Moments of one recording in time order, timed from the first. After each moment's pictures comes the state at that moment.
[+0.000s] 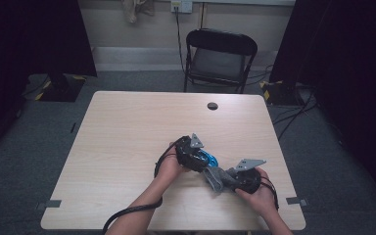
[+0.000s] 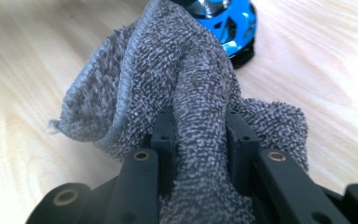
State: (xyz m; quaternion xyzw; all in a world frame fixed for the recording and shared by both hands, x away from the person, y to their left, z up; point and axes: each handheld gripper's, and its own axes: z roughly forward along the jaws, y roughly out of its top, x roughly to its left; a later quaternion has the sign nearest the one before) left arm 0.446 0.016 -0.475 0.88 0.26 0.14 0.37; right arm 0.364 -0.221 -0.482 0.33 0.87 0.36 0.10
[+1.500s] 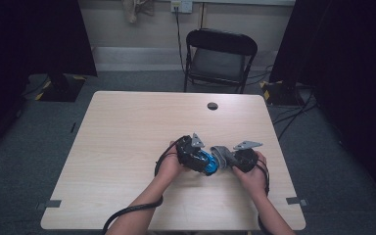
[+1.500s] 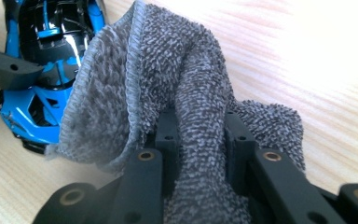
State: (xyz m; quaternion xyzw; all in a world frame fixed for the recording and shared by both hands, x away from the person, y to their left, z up) left arm 0.447 0.015 -0.473 0.89 0.26 0.13 0.36; right arm 0.420 -0.218 -0.479 0.44 0.82 0.32 0.18
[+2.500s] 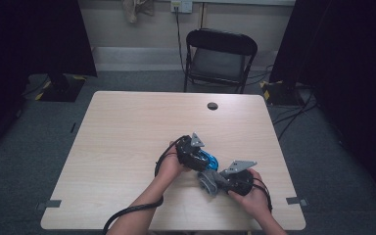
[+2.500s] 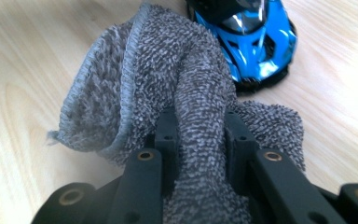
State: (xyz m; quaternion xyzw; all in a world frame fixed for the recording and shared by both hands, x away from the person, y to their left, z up) left arm 0.446 0.014 -0.474 0.88 0.27 0.13 0.37; right arm 0.357 -0.194 -0.477 0.32 0.88 0.34 0.11
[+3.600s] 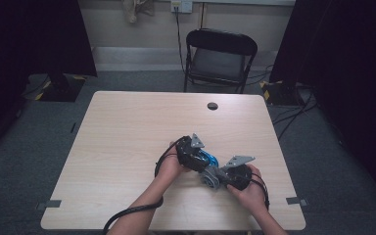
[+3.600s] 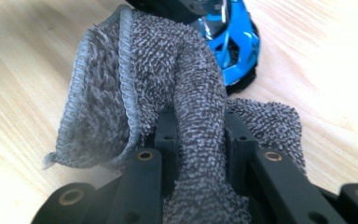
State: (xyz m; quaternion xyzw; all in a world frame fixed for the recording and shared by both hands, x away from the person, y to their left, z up) left arm 0.445 0.014 -0.474 0.88 0.26 0.13 0.37; right arm 0.370 -0.194 -0.476 0.35 0.87 0.32 0.13
